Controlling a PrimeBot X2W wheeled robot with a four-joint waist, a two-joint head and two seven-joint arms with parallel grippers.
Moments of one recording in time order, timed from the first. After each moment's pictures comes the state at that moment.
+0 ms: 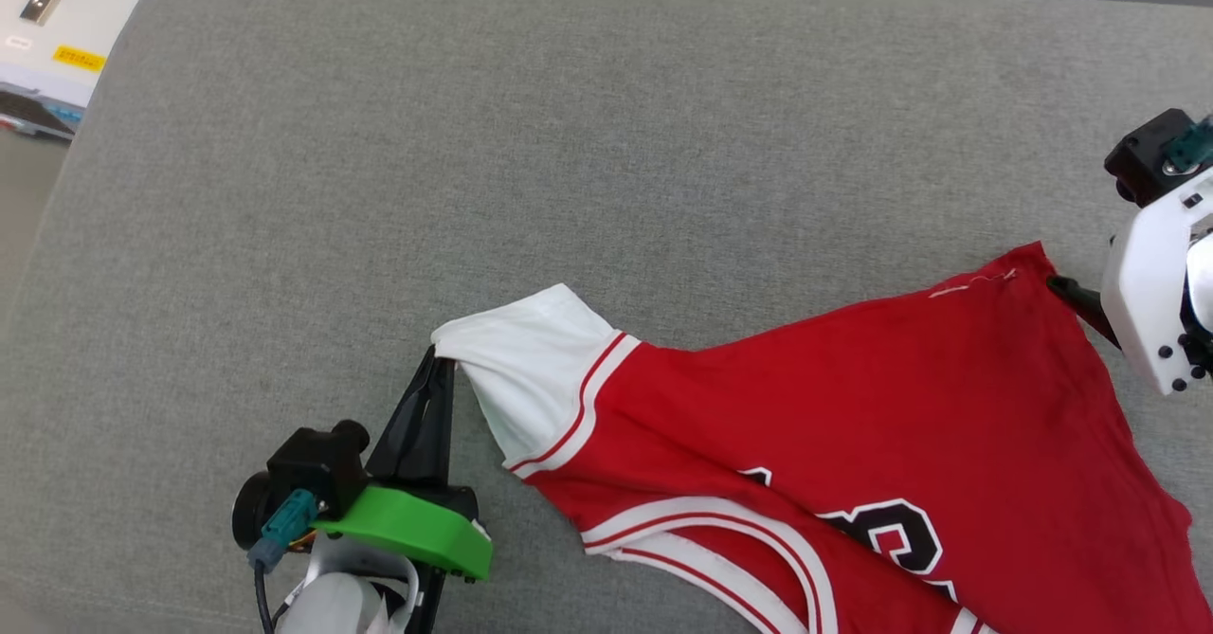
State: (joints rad) left arm -0.09 0.12 -0.19 0.14 -0.31 -0.07 -0.26; right arm -0.66 -0.81 0.60 0.11 0.72 0.13 0.77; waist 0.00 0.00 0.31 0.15
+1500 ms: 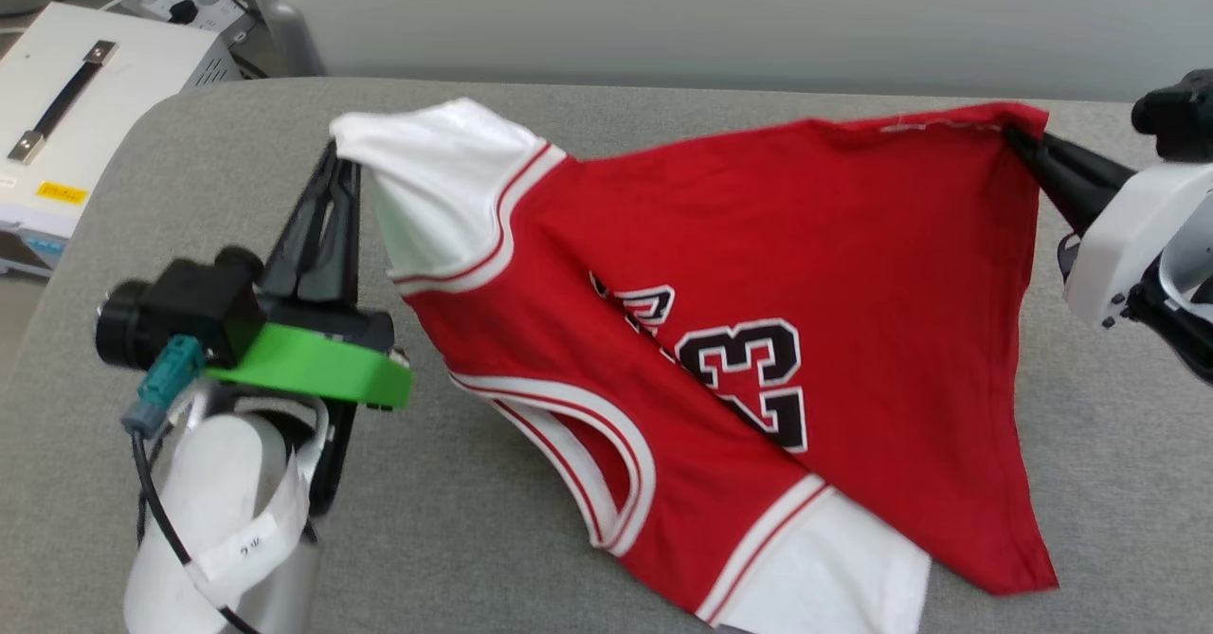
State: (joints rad) left arm -0.32 0.20 -0.10 0.02 -0.24 -0.09 -0.20; right arm -0.76 -0.70 0.73 0.34 0.83 0.13 0.07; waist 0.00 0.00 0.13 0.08
